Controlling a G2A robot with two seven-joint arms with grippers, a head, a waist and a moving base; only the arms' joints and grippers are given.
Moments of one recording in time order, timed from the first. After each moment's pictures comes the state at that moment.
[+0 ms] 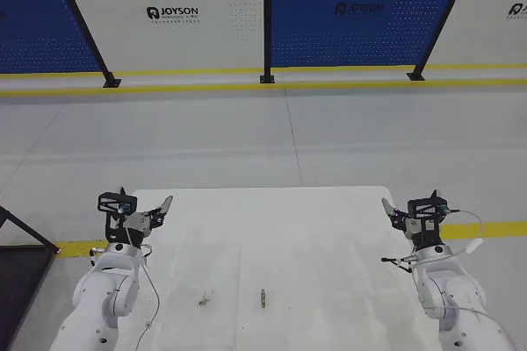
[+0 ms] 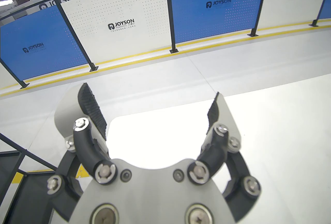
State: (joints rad) left arm 1.73 -1.15 -1.60 -1.80 1.33 0.00 0.00; right arm -1.73 -1.15 1.60 -1.80 -1.33 0.00 0.00
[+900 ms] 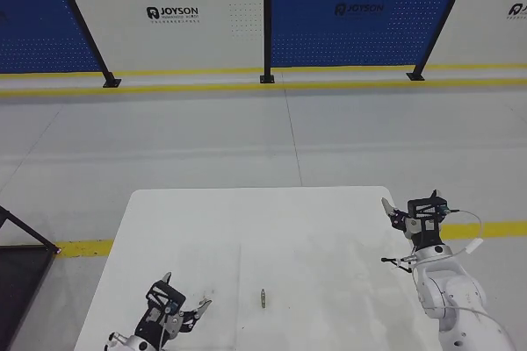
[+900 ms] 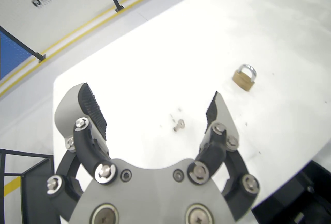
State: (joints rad) left arm 2.35 -1.14 -1.57 -2.14 1.59 -0.20 -0.06; right arm -1.73 -1.15 1.60 -1.80 -1.33 0.00 0.00
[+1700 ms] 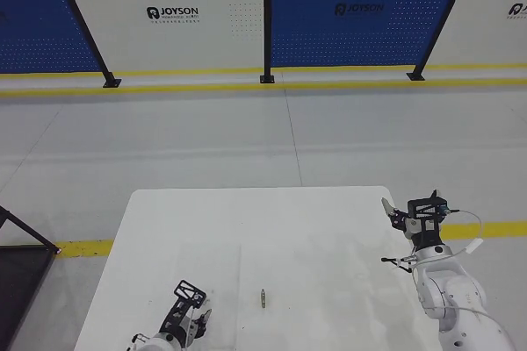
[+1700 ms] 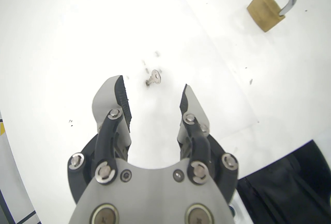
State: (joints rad) left arm 2.19 -1.16 -1.40 -2.04 1.54 -0.08 -0.50; right arm -1.73 -1.15 1.60 -1.80 -1.33 0.00 0.00
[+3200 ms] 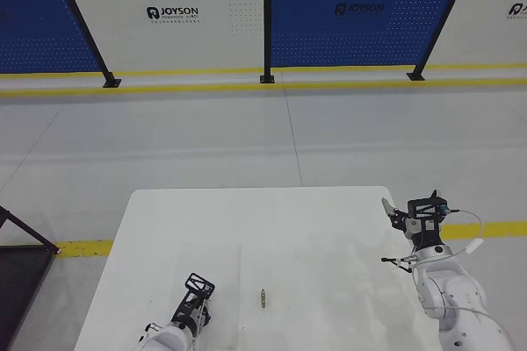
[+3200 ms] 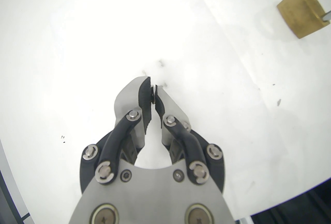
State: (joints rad) left arm 2.06 -1.17 -1.31 -1.92 1.57 0.00 -0.54; right arm -1.73 -1.15 1.60 -1.80 -1.33 0.00 0.00
